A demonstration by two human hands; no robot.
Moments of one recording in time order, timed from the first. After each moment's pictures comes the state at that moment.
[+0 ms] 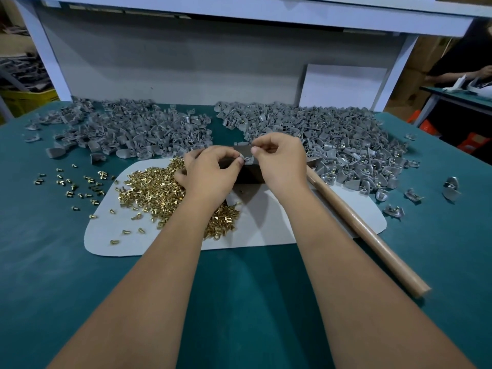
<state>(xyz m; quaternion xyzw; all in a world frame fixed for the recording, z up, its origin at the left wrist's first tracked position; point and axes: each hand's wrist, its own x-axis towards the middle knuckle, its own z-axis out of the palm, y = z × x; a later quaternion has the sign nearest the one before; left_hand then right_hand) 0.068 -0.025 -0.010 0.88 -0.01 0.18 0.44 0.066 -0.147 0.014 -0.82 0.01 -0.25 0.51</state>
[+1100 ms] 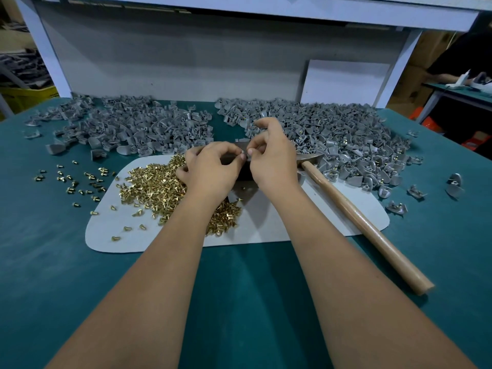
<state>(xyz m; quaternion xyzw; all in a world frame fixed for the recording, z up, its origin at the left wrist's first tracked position) 0.071 -0.025 -0.012 0.89 0.00 0.17 0.43 0.072 -0.135 0.005 -0.85 -0.03 -0.26 0.45</state>
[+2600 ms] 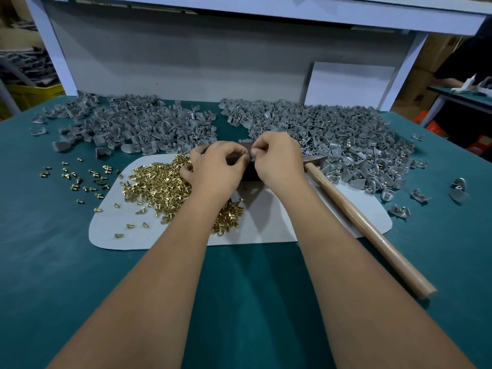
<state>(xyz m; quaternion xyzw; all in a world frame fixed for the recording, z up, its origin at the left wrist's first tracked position) 0.073 -0.027 -0.013 0.89 0.00 0.18 0.43 0.076 -0.139 0.016 -0.92 0.02 -0.20 0.34</state>
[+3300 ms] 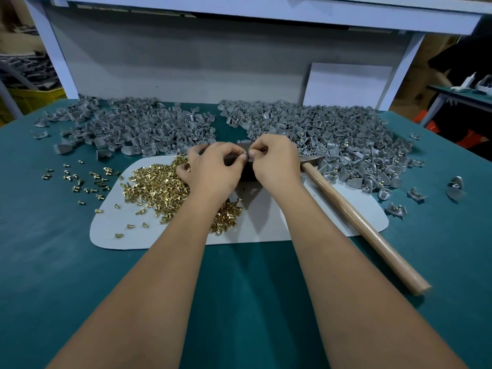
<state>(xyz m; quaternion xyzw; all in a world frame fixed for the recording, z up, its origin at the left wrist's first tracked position) 0.073 -0.028 -0.013 0.89 0.02 0.20 0.41 0.068 -0.139 0.013 -0.89 0.03 -0.21 0.40</state>
